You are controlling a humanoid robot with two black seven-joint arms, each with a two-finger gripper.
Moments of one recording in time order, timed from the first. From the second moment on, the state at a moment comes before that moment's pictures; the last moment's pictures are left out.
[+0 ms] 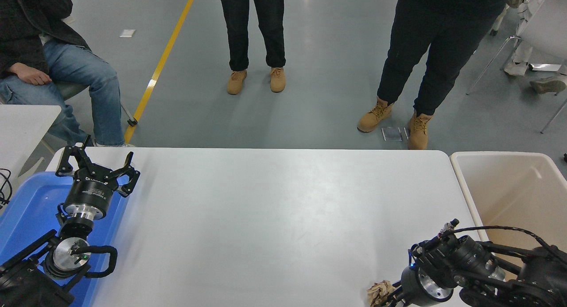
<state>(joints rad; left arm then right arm) -0.36 0.44 -0.96 -0.74 -0.07 -0.48 -0.54 0.59 -0.57 0.29 1.42 -2.07 0.68 0.09</state>
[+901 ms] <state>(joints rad) -0.36 0.44 -0.96 -0.74 -0.07 -0.48 -0.54 0.65 -0.67 0.40 1.46 -1.96 0.76 0.11</state>
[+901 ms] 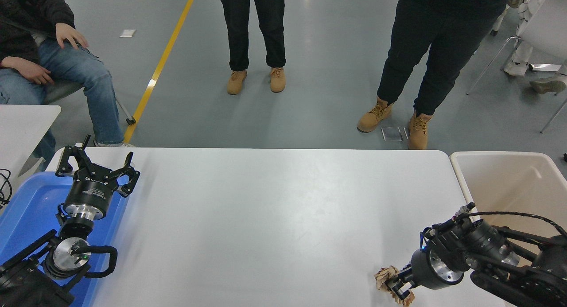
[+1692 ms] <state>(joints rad) -0.36 0.44 -0.96 -0.74 -0.07 -0.48 -0.54 1.07 -0.91 0.42 1.51 -1.45 0.87 0.11</state>
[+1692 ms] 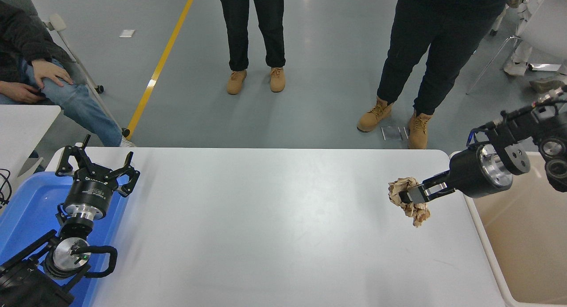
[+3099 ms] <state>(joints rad) -0.36 0.44 -0.96 -0.74 -0.07 -0.48 -0.54 1.21 -0.89 0.51 0.68 -0.66 0.87 0.12</state>
